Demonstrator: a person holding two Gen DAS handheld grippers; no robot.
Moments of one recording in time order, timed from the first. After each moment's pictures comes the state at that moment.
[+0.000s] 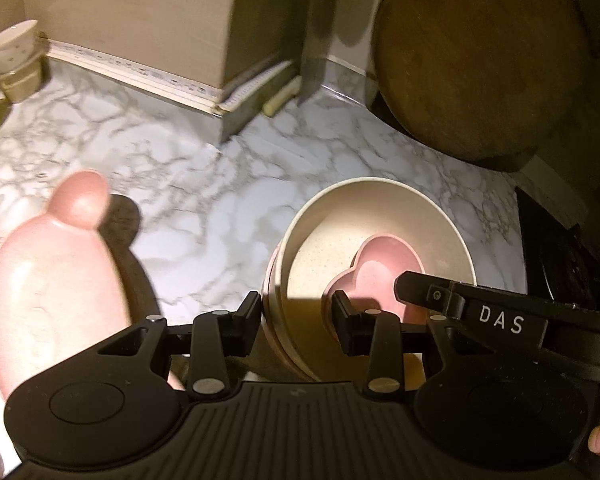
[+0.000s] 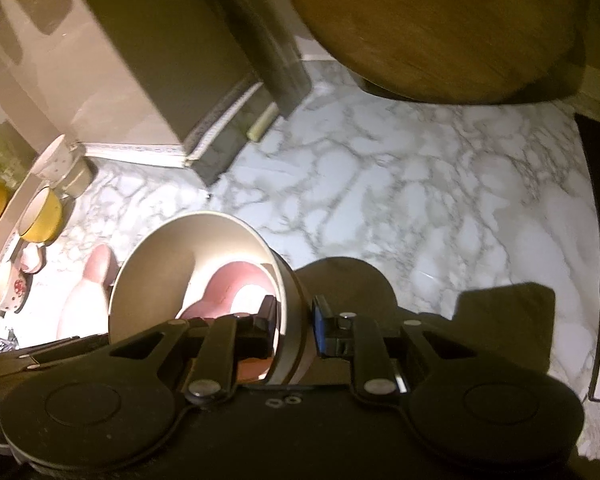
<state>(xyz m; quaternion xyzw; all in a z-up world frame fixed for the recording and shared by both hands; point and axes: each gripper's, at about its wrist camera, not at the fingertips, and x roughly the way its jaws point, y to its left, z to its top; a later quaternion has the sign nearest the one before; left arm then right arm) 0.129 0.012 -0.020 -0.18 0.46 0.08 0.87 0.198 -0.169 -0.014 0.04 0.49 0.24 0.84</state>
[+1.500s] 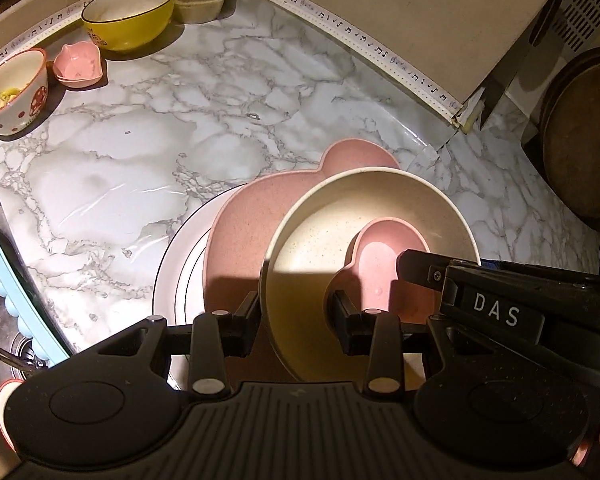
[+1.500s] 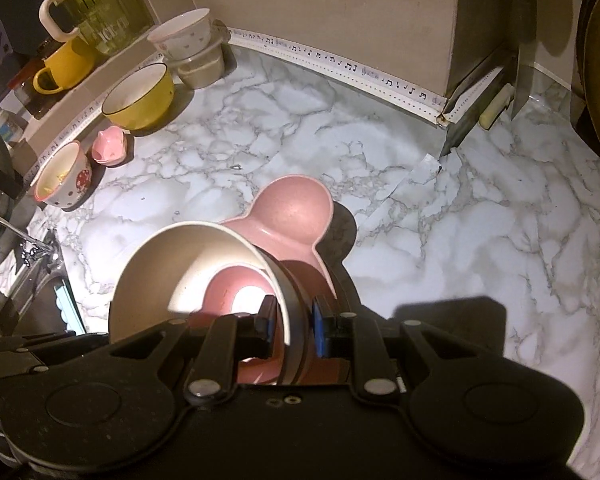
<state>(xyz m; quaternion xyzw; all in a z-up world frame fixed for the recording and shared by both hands) 0.043 0.190 -0.038 -0.26 0.50 0.19 0.81 0.146 0.048 -0.020 -0.10 0.51 0.35 0.78</state>
